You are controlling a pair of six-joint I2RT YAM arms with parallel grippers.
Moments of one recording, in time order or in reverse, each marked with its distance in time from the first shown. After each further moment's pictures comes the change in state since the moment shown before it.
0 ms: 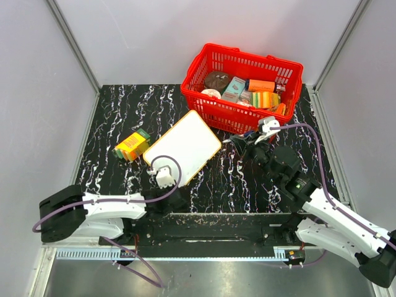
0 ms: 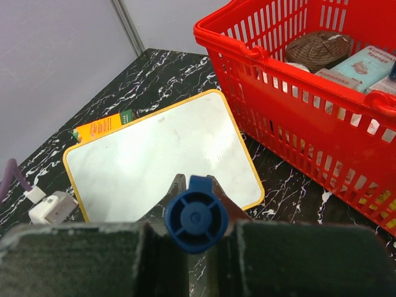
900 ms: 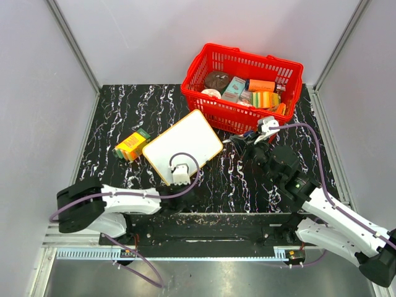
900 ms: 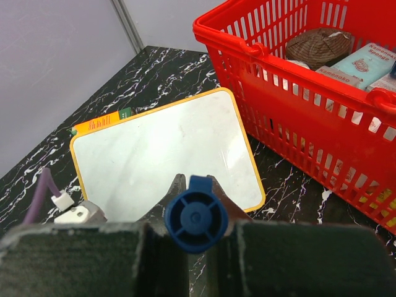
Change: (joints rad) left arm -0.035 0.132 0.139 -0.011 0.055 0.112; right arm 0.000 0.010 -0.001 0.000 -0.001 0.000
